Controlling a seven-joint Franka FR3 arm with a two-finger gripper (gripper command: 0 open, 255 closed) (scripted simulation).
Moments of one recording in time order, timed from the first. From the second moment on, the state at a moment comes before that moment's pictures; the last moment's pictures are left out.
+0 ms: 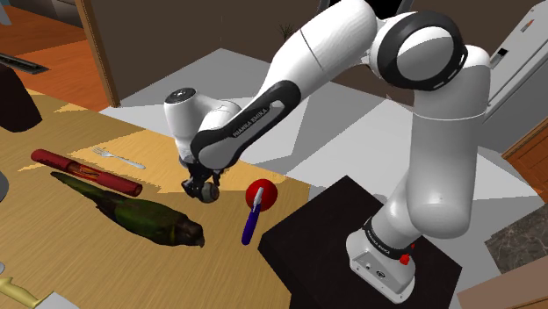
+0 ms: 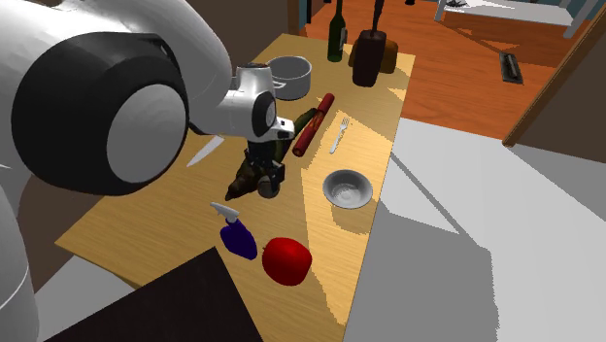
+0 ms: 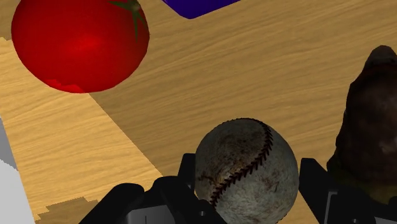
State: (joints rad) arm 0.33 0.49 0.32 -2.00 -0.28 2.27 0.58
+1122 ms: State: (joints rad) arm 0.23 0.71 0.25 -1.52 -0.29 2.03 0.34
